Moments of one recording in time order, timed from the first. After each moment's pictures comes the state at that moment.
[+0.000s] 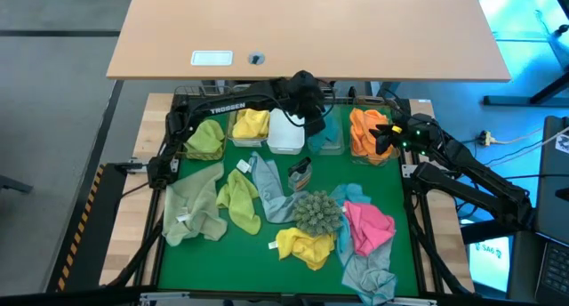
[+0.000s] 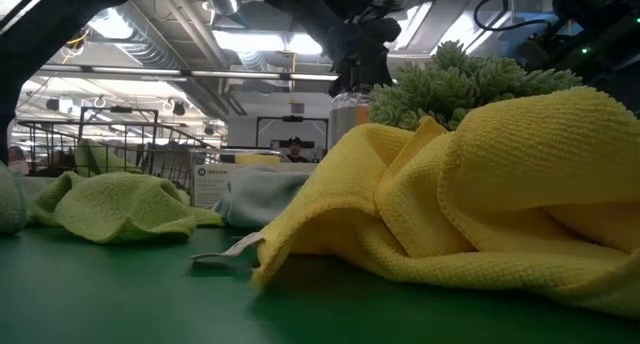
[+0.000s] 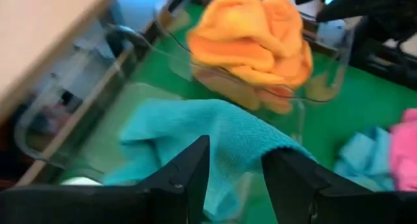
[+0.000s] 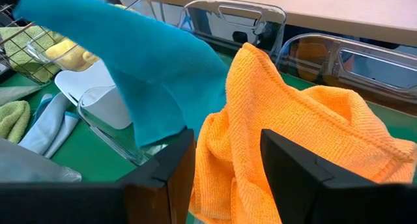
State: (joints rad) left arm 0.37 2.11 2.01 -0.63 0.07 -0.13; right arm -0.68 0.45 0.46 -0.53 0.01 0.31
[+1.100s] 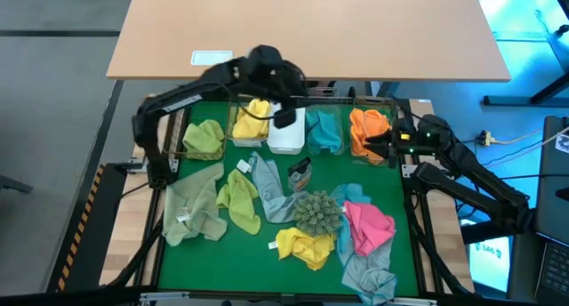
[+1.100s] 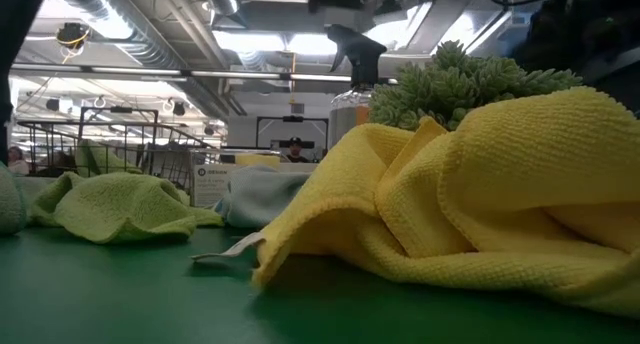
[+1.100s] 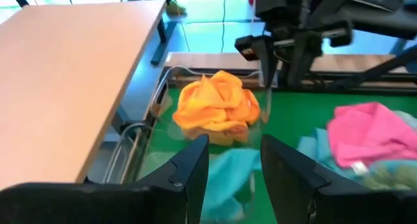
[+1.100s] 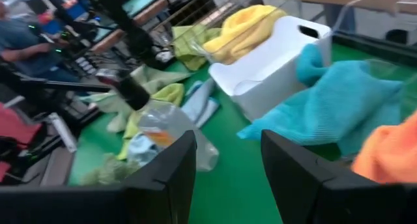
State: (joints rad) left arm 0.35 1.80 2.01 -0.72 0.17 0.17; right arm -0.68 0.37 0.46 -0.44 -0.50 0.35
